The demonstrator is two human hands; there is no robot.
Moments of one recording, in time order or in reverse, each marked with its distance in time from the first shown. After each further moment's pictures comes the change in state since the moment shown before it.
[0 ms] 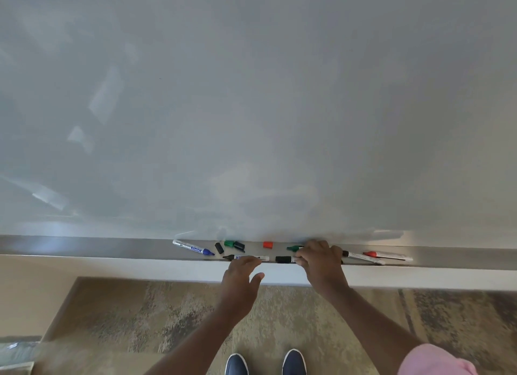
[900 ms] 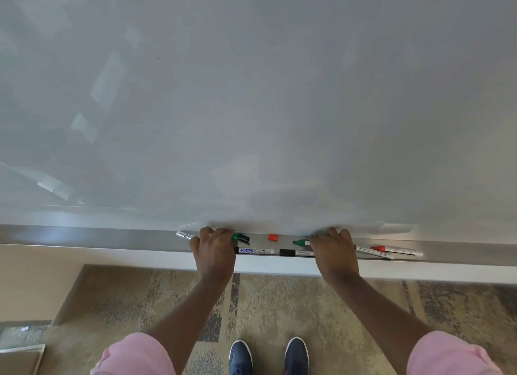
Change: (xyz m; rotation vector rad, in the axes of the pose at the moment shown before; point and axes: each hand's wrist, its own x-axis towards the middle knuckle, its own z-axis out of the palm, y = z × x) left_hand 0.046 -0.017 -0.045 0.454 0.301 -0.113; right_hand 0.010 -0.003 -0.019 -0.401 -0.004 -0.047
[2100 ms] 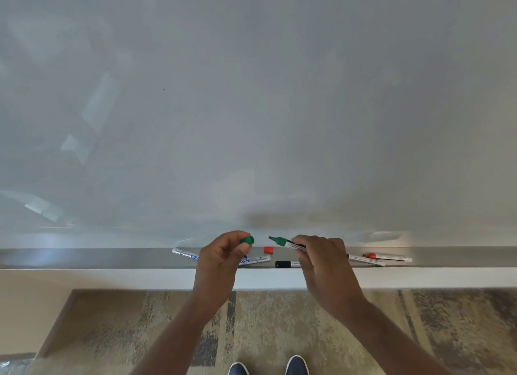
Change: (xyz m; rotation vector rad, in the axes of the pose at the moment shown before) left_hand -0.024 0.032 -0.101 -1.278 -0.273 -0.107; right_hand -0.049 -0.028 -0.109 0.629 0.421 -0.083
